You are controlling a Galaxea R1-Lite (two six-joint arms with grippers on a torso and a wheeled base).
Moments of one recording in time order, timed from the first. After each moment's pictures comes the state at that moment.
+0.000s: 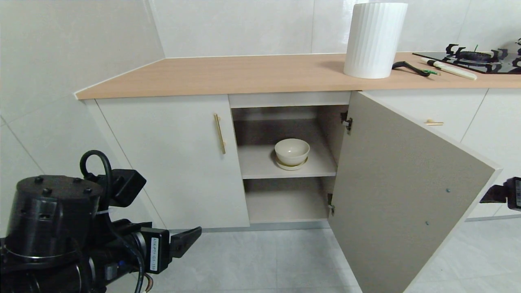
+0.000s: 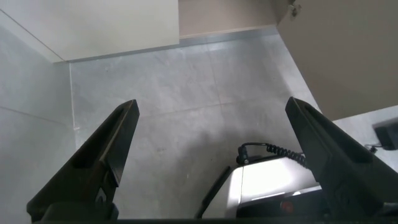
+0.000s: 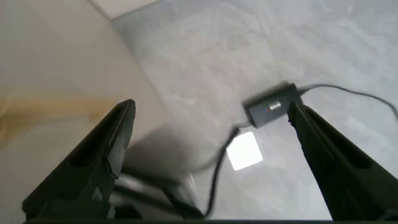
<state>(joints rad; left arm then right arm) -0.57 1.31 -0.56 -0.14 0.28 -0.30 -0.09 1.41 -0.97 0.39 -0.19 0.21</state>
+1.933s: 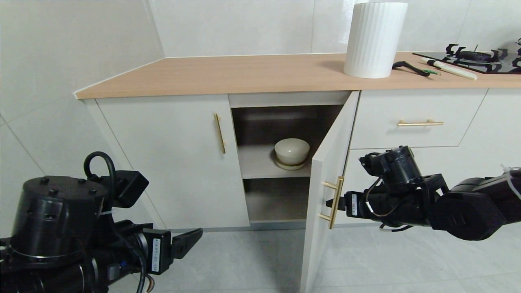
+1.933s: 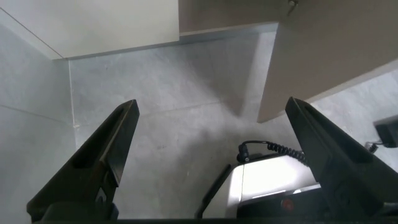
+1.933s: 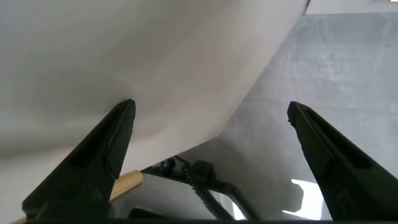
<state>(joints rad) -0.57 1.32 -0.56 -0.14 0.28 -0.31 0.52 1.88 -0.91 -0.28 -0.05 0.47</state>
